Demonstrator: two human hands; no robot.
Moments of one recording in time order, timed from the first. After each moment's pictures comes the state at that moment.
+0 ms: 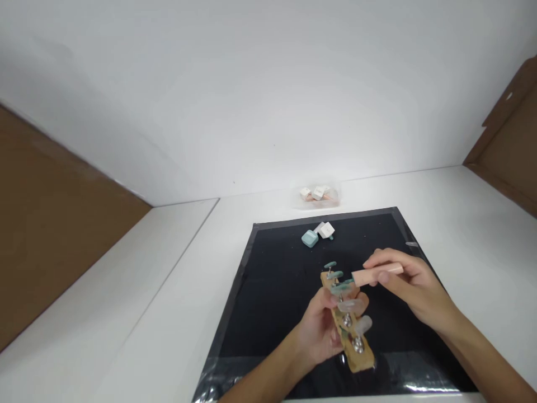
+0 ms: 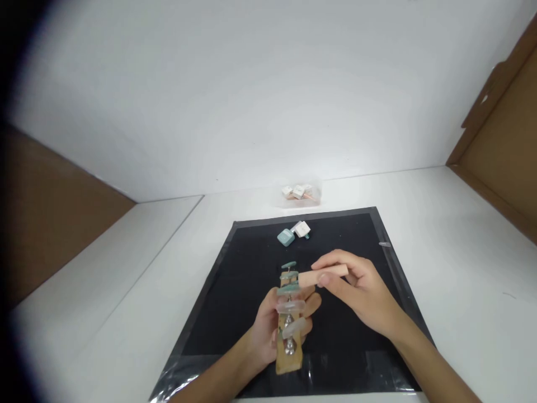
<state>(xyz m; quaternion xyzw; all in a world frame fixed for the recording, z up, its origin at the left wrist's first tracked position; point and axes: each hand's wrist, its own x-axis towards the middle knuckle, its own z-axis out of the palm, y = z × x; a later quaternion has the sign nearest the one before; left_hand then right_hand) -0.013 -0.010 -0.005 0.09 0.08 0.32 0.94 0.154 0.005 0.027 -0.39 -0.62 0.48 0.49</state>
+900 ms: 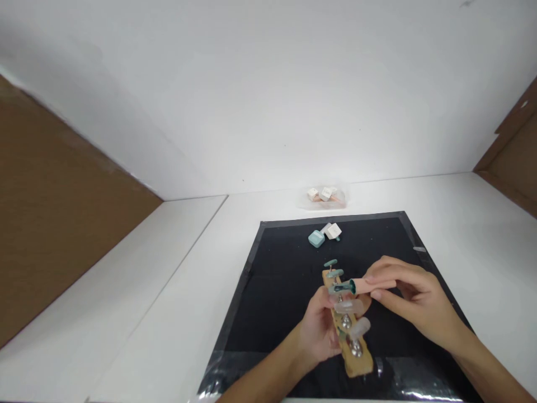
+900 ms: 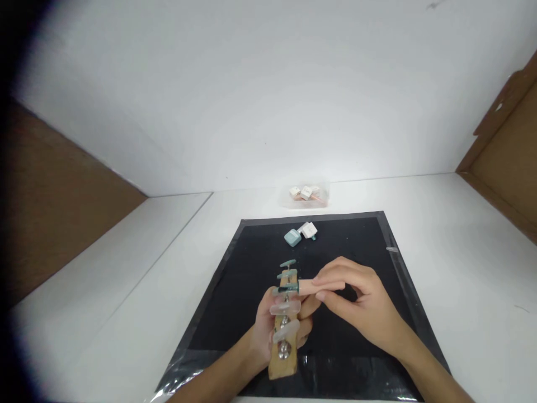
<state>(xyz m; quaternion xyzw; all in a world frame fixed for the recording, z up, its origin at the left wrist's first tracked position) -0.023 -0.014 -0.002 0.09 0.07 0.34 0.93 0.143 0.002 0.036 -0.30 -0.70 0.41 0.50</state>
